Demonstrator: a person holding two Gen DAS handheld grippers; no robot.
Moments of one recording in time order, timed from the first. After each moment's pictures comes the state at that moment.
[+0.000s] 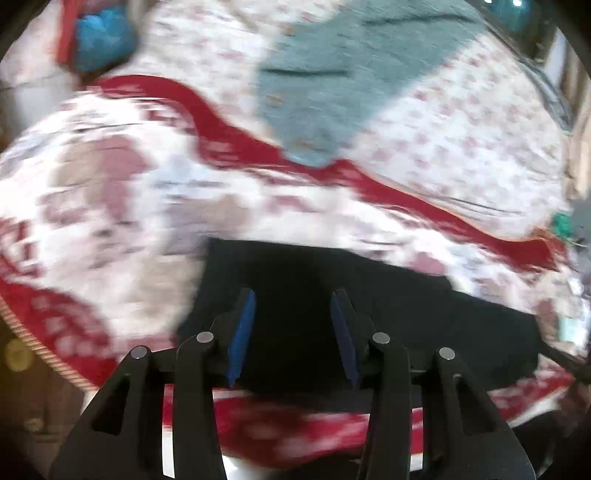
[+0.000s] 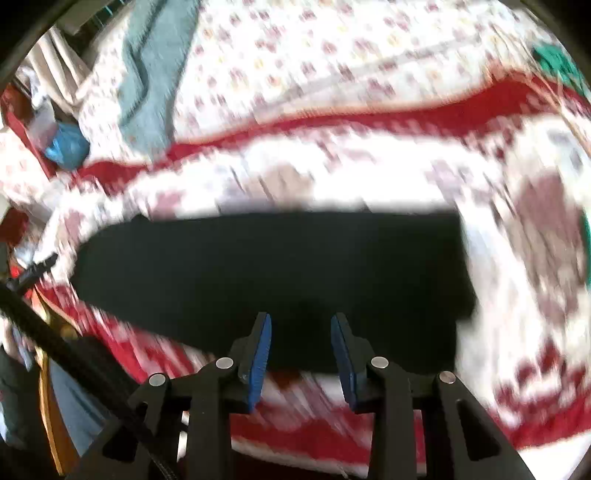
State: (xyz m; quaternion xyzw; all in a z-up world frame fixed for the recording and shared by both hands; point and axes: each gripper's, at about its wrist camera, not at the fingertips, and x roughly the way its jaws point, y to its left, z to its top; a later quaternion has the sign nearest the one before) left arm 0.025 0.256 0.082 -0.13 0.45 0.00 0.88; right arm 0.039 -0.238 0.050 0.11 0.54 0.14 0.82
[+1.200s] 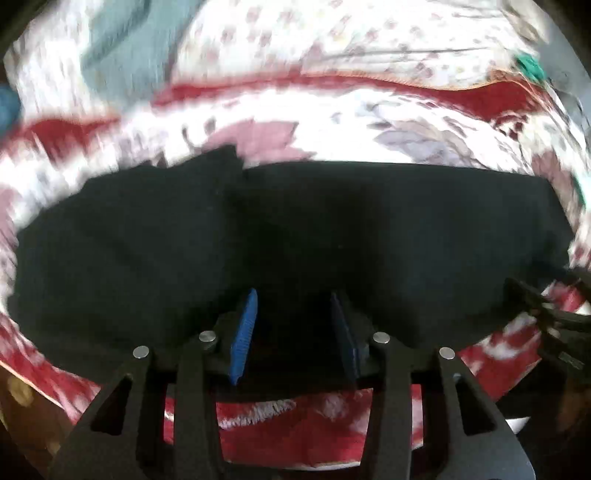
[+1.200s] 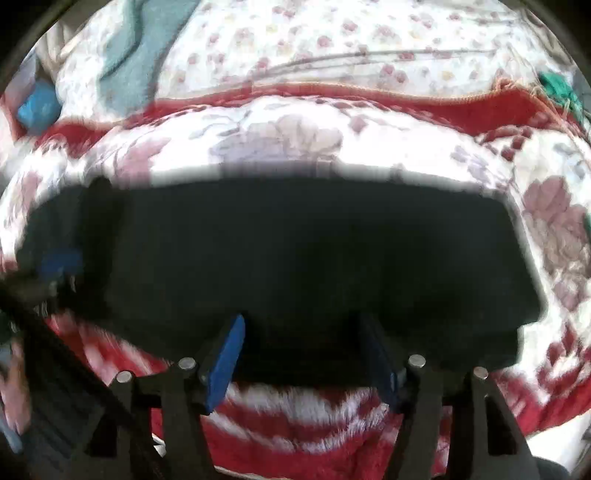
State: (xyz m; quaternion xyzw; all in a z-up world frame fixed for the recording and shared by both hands) left arm 0.025 0.017 -0.008 0.06 0.51 -0.04 0.86; right arm -0.012 -0.177 0.008 -0.01 0.53 0.08 0.85
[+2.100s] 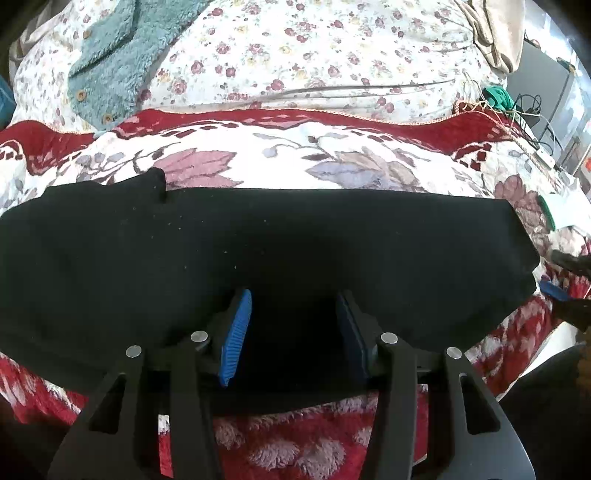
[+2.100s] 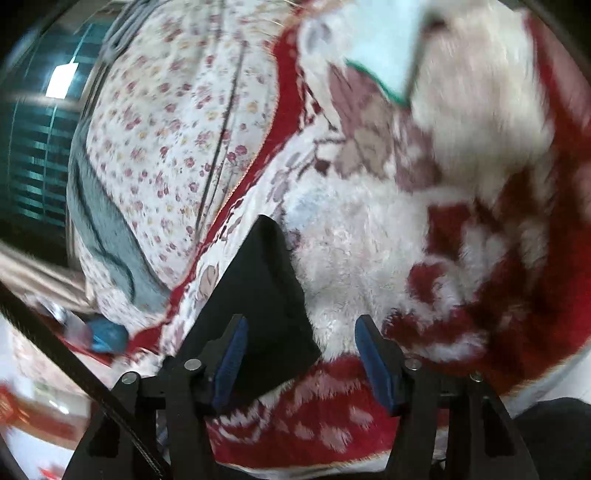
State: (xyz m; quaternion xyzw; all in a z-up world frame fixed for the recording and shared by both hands) left arm 0.022 -0.018 -0.005 -0.02 0.45 -0.09 0.89; right arm -0.072 -0.407 -0.004 0.48 0.43 0.04 0.76
